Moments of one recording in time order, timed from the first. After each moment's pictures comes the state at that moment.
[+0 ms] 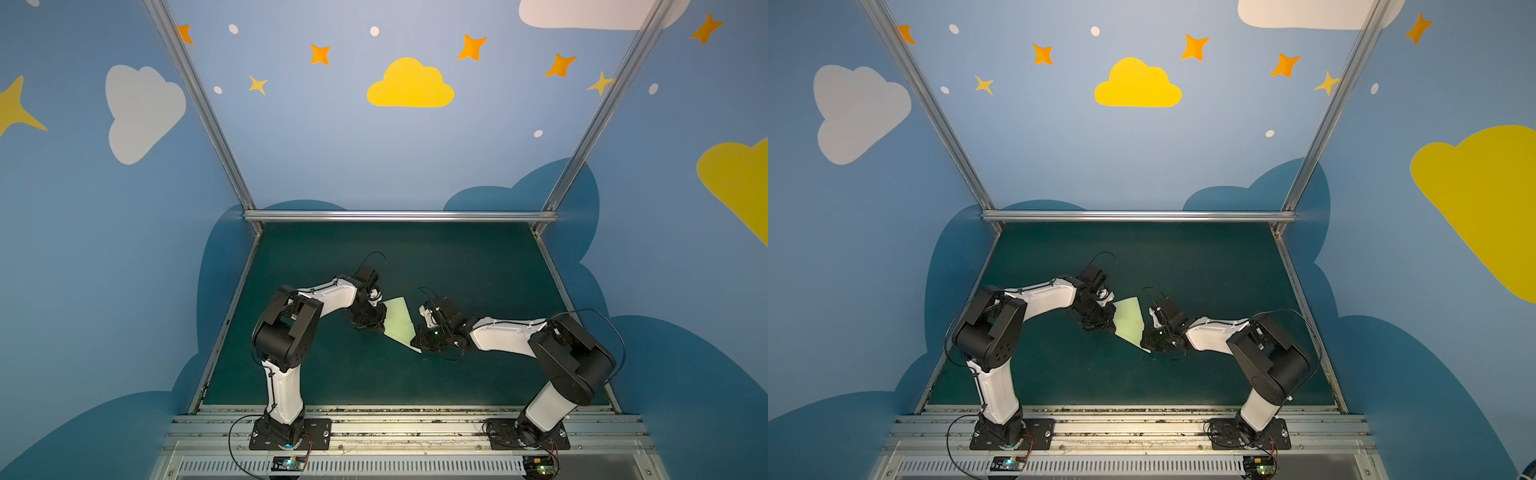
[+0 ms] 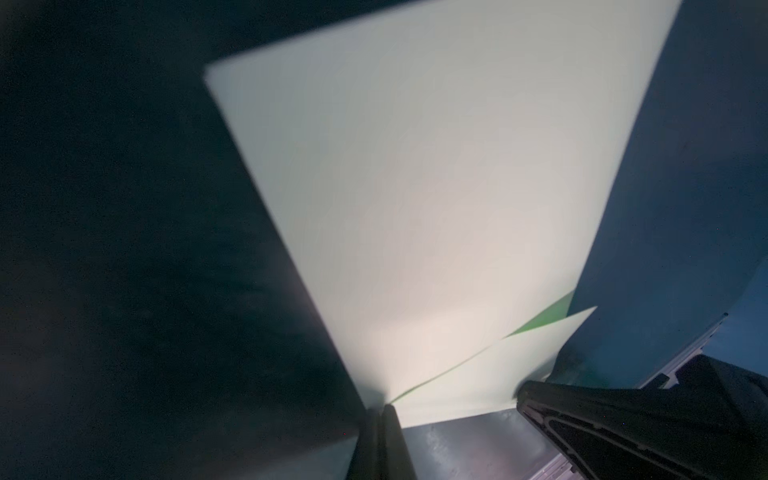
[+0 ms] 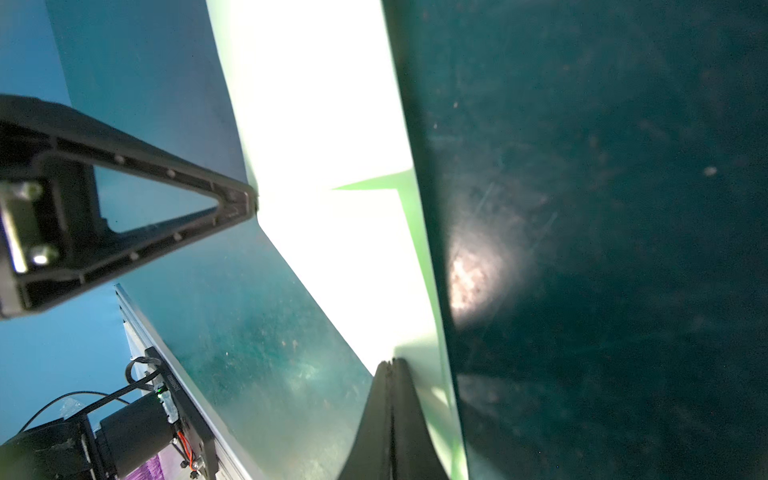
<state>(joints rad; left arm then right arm) -0.43 1.91 1.16 -0.66 0.44 -0.45 0.78 1.68 0.74 -0.05 -0.34 0.81</state>
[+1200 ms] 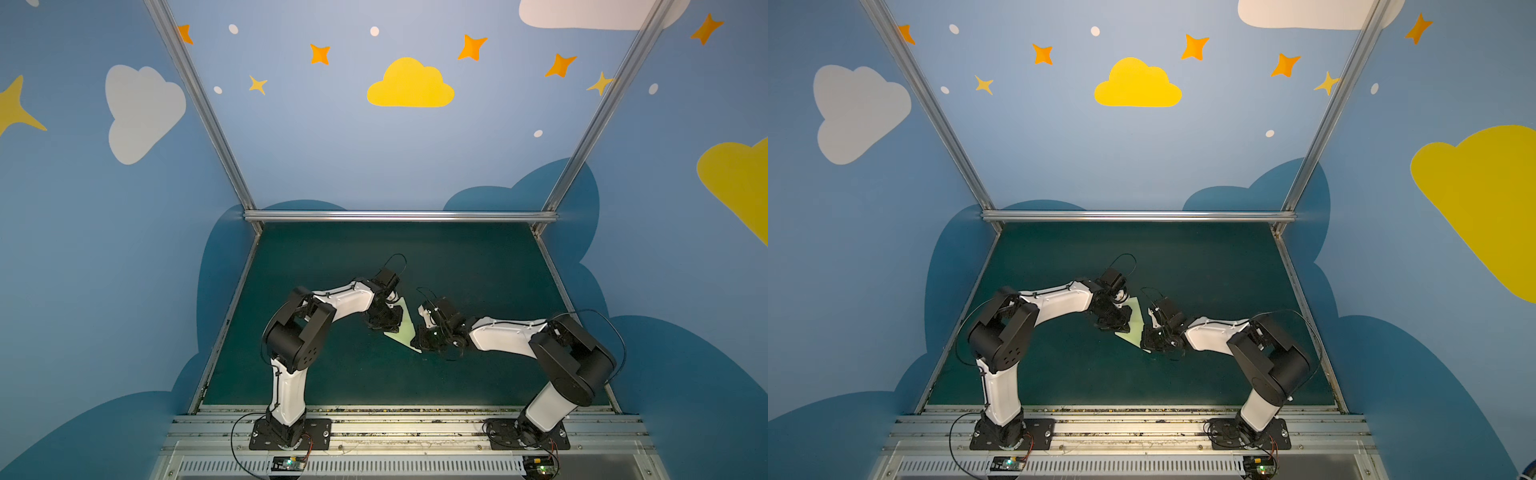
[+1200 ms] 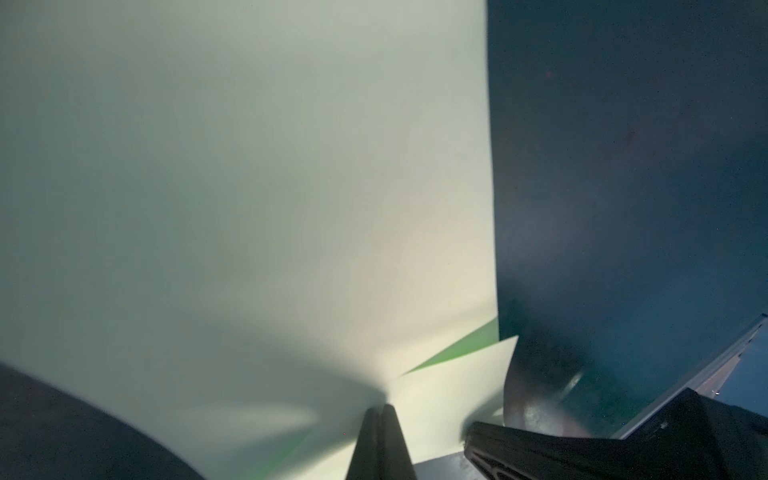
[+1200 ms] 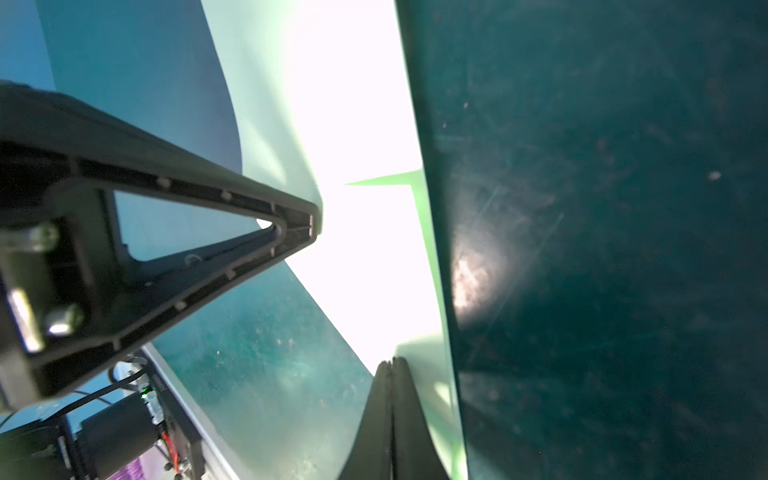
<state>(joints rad) -0.60 1.94 1.21 -0.59 0.38 -0.54 0.79 1.67 0.75 -0.09 -0.30 0.78</state>
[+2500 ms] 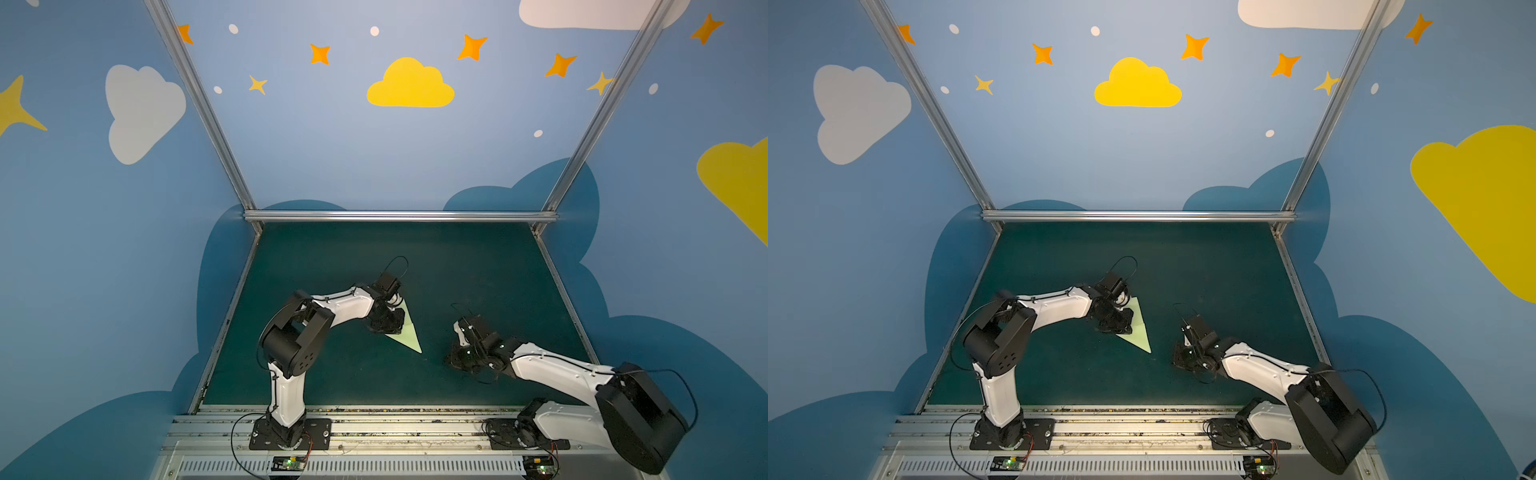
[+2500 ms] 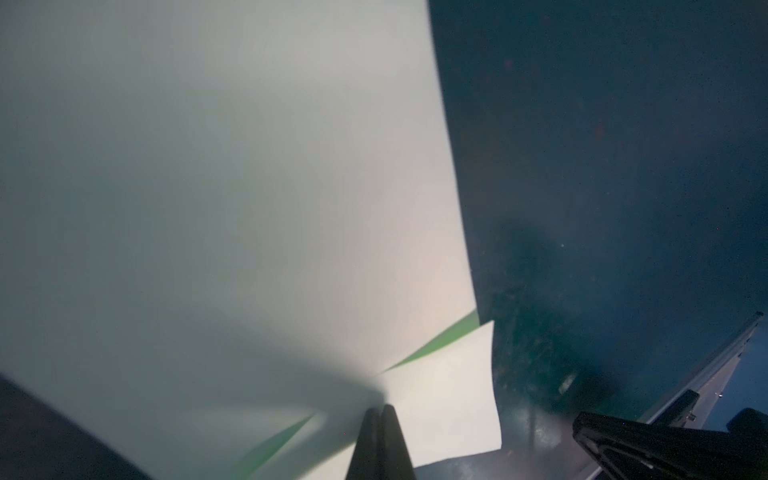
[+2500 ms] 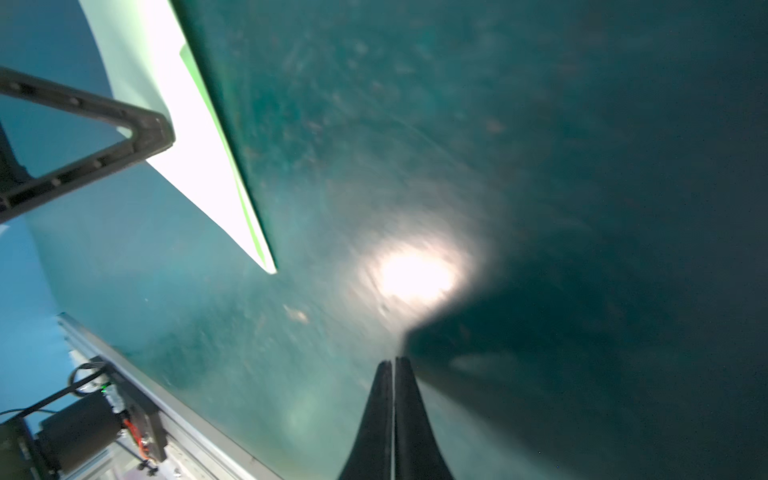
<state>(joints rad) -0.65 1.90 1.15 -0.50 0.37 -0.56 0.69 1.21 0.47 -0.34 -0.23 0.83</state>
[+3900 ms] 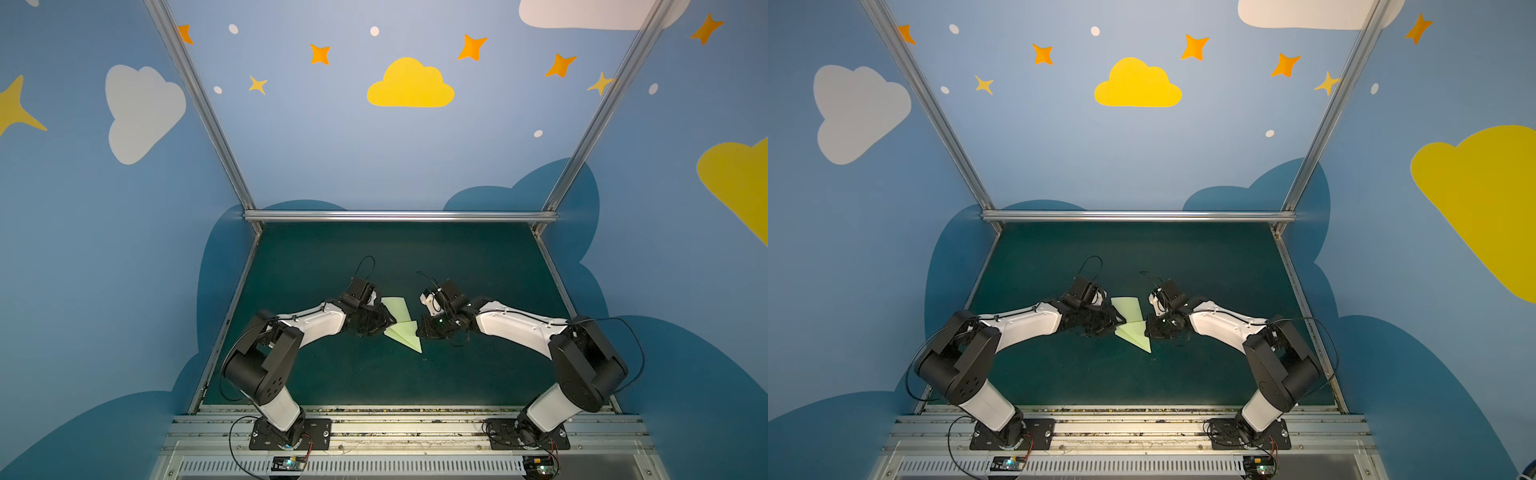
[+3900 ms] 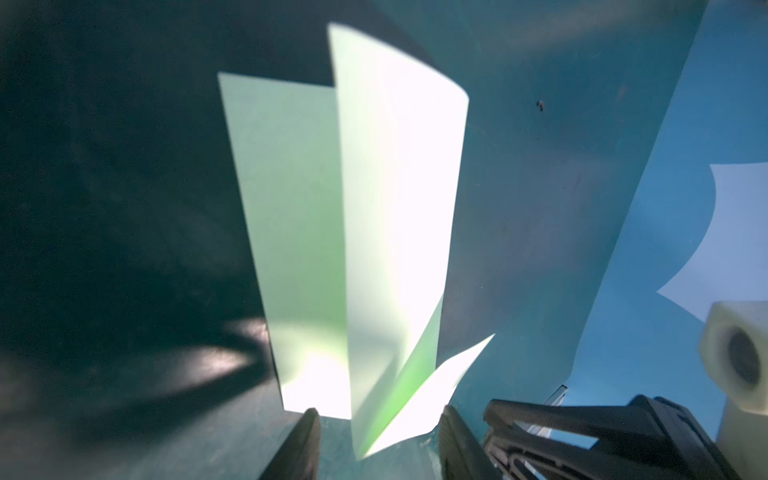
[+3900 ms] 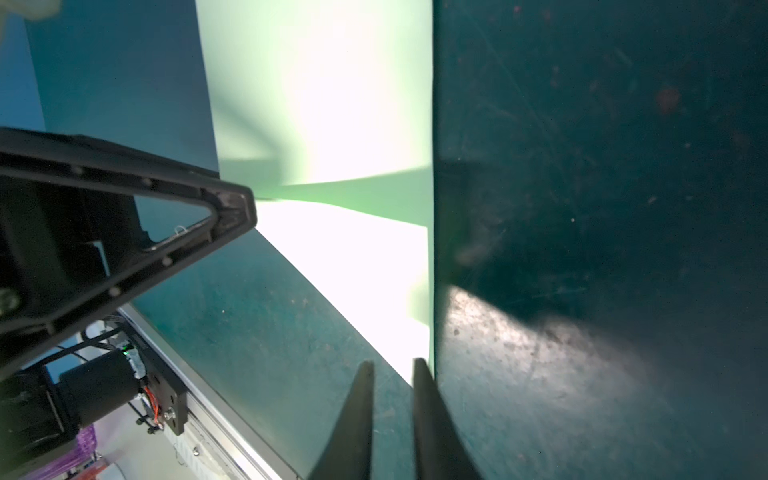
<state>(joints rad) -0.52 1.66 0.86 -0.18 0.44 -0.91 0.72 1.61 0.94 -0.43 -0.33 0.54</state>
